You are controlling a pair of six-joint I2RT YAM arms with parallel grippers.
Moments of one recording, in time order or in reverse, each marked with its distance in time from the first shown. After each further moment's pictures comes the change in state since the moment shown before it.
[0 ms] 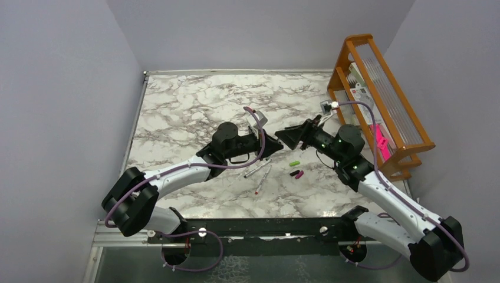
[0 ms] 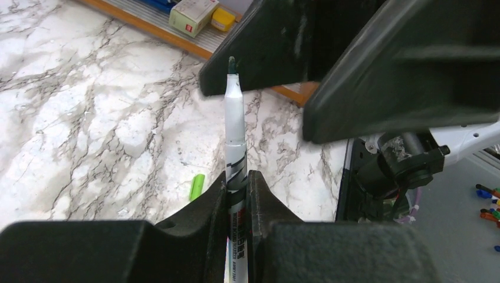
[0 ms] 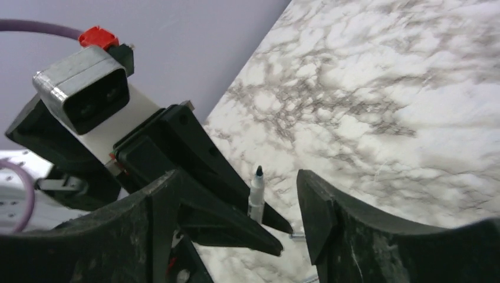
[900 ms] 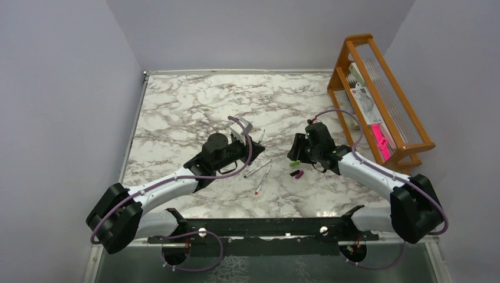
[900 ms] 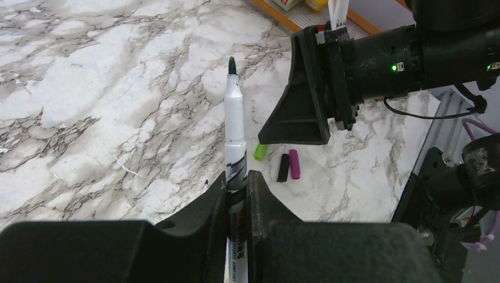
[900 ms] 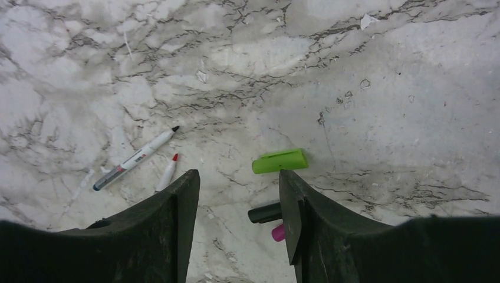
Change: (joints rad) left arm 0.013 -0.185 -0.172 -0.118 -0.281 0.034; right arm 0.004 0.282 0.060 -0.563 0.409 -0.078
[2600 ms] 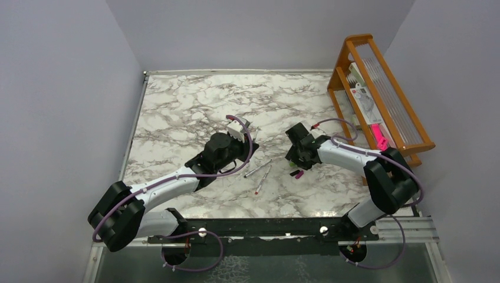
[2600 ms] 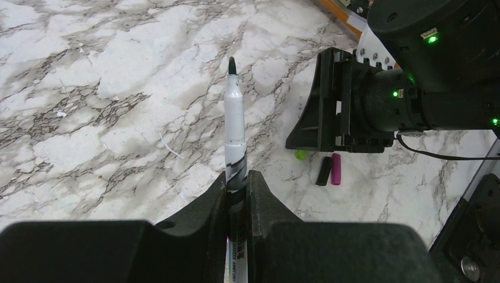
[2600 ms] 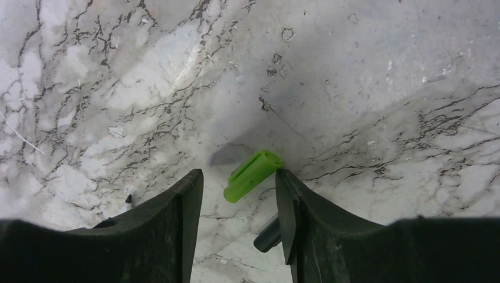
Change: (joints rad) left arm 0.004 0.021 0.007 -0.066 -0.172 -0.016; right arm 0.094 0.300 0.167 -0.247 0.262 0.531
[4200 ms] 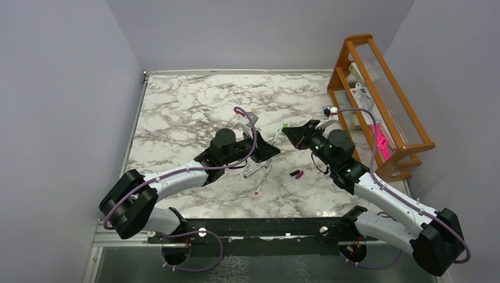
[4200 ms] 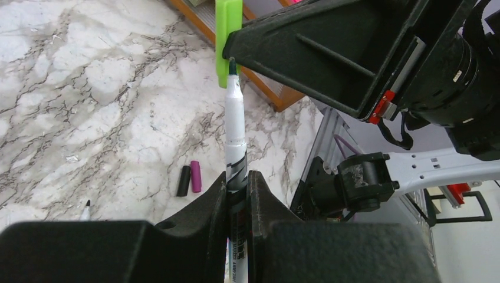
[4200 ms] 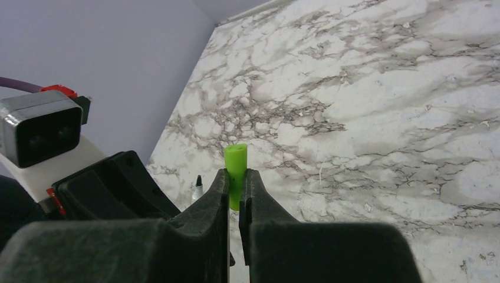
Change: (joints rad) left arm -0.020 0.130 0.068 0.208 0.353 -0.349; right arm 0.000 -0.577 -0.268 0.768 -0.269 -0.468
